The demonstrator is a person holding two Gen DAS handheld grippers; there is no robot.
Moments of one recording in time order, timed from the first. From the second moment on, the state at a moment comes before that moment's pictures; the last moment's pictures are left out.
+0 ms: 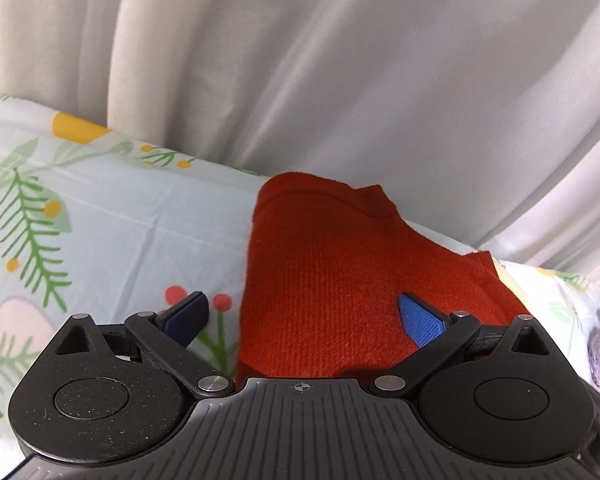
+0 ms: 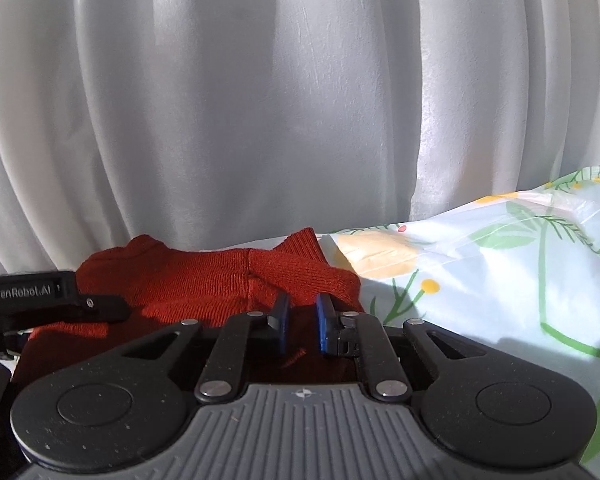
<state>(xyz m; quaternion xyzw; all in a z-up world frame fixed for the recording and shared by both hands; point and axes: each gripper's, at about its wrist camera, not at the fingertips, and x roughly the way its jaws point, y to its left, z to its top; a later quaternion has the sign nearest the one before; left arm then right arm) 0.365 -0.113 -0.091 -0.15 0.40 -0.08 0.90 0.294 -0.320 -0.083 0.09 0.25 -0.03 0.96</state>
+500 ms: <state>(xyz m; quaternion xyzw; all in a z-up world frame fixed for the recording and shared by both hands) 0.355 -0.043 -0.100 -0.29 0.47 -0.23 0.80 0.281 -0.423 -0.097 0.35 0.36 0.08 0.86</state>
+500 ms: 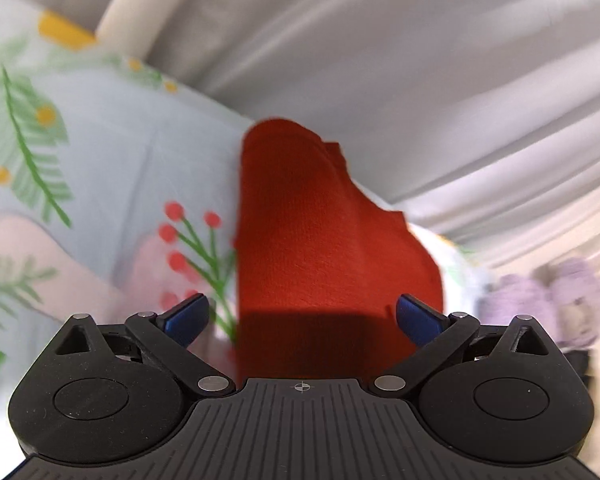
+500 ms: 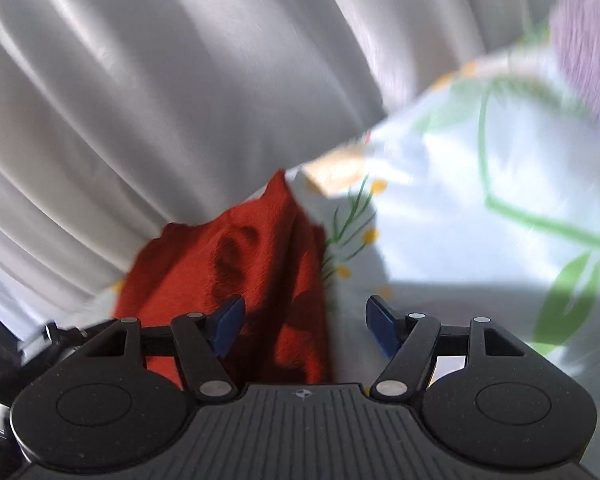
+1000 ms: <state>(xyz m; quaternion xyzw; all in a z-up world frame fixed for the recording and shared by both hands) 0.371 -0.054 -0.105 -0.30 0.49 -0.25 0.78 0.340 -0.426 -0.134 0.47 0.42 0.18 0.76</state>
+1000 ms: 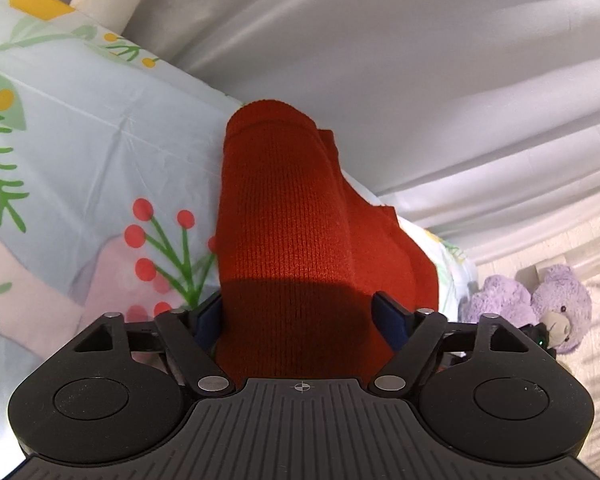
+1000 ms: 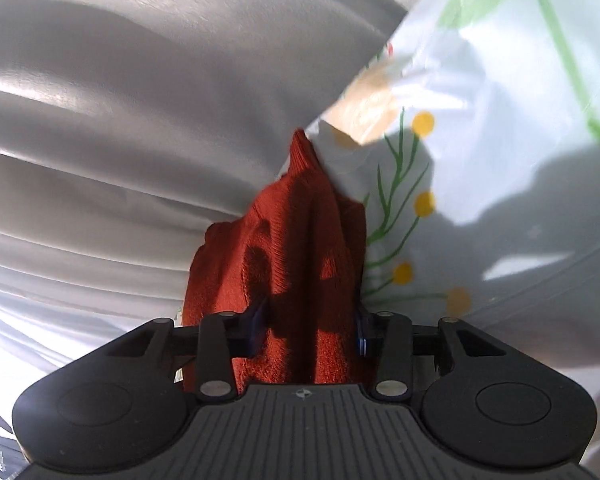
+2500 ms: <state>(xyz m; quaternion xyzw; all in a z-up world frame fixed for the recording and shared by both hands) 0.241 0.063 -0.034 -0.28 0.47 -0.14 0.82 0.273 -0.238 -0.063 0.42 0.44 0.21 0.76</state>
